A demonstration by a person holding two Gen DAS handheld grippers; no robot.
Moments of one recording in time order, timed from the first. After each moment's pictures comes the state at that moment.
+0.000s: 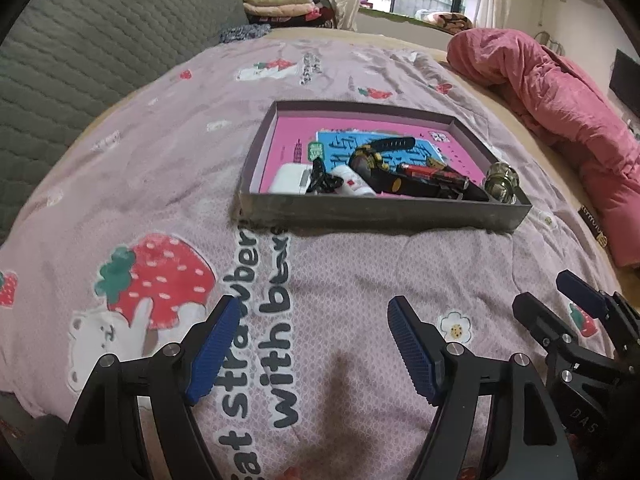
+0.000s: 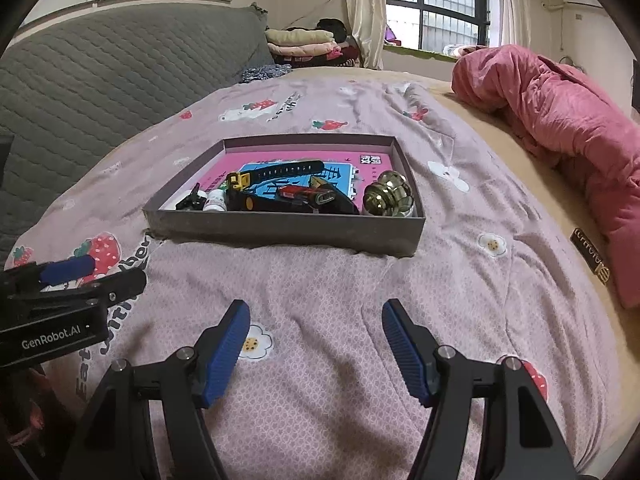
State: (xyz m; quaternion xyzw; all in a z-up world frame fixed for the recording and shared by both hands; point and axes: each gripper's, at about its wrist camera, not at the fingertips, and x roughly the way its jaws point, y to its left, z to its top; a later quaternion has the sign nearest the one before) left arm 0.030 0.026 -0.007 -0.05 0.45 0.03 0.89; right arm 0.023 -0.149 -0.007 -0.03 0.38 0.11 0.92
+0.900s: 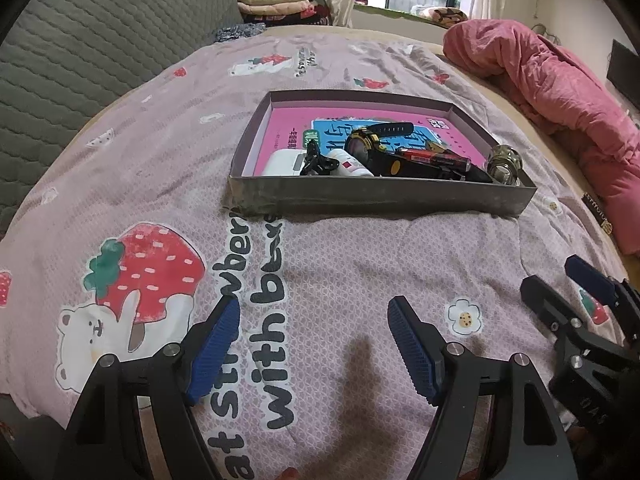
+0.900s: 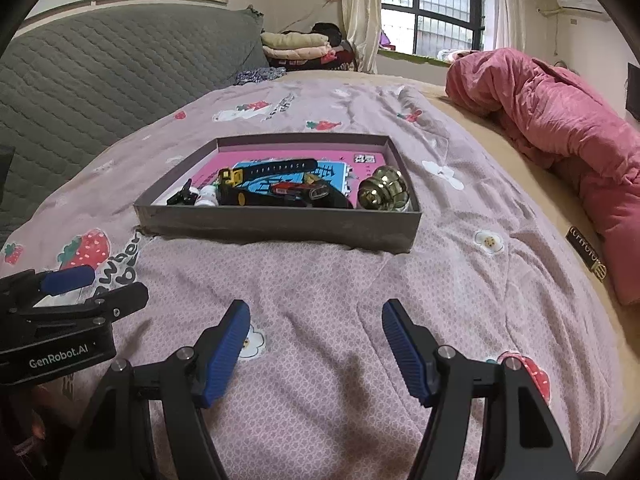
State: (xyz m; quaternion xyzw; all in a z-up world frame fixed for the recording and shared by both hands) left arm 0.028 0.021 -0.022 -0.03 0.45 0.03 0.89; right arm 0.021 -0.149 -0.015 -0.03 0.37 0.09 0.93
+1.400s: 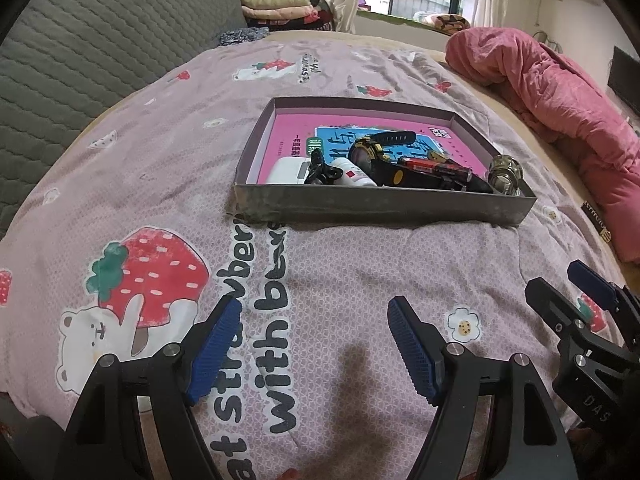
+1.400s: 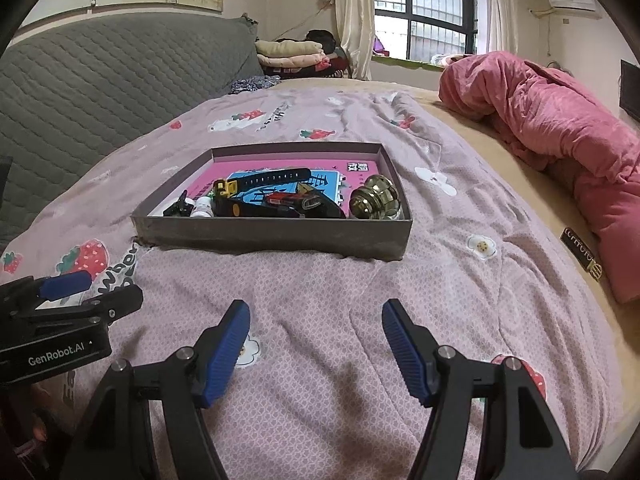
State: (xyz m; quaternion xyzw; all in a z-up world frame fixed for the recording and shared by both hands) left arm 0.027 0.025 -0.018 -0.04 0.44 0.03 0.90; right arm 0.021 -0.153 -0.012 -0.03 0.36 0.09 0.93
